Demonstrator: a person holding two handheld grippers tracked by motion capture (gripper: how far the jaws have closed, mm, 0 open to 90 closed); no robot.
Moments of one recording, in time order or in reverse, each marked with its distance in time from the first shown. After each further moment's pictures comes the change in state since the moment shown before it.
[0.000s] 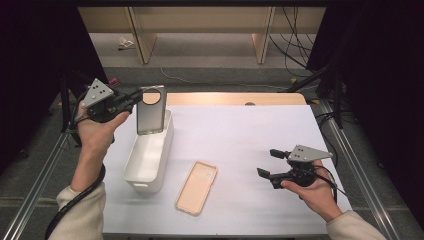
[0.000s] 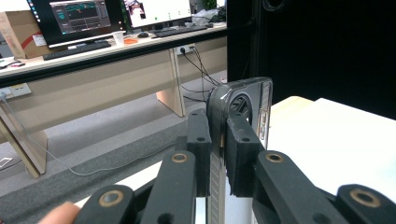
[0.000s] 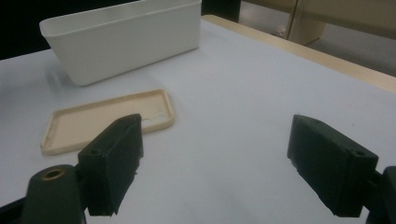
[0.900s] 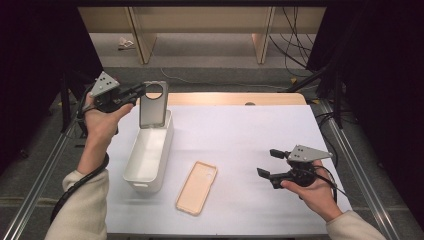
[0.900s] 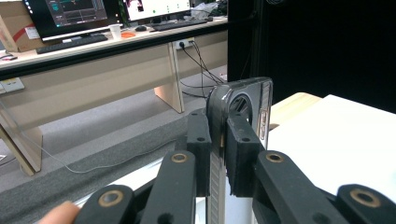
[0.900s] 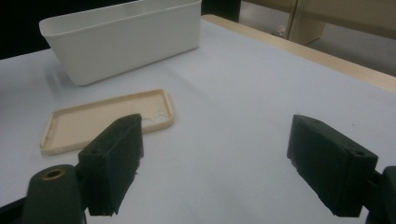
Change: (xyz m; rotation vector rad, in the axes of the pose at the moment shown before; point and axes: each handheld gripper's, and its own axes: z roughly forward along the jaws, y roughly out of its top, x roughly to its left) left arm 0.021 -0.007 0.032 0.025 -0.011 -0.016; right arm 0.000 0.000 0.000 -0.001 -0.002 -0.001
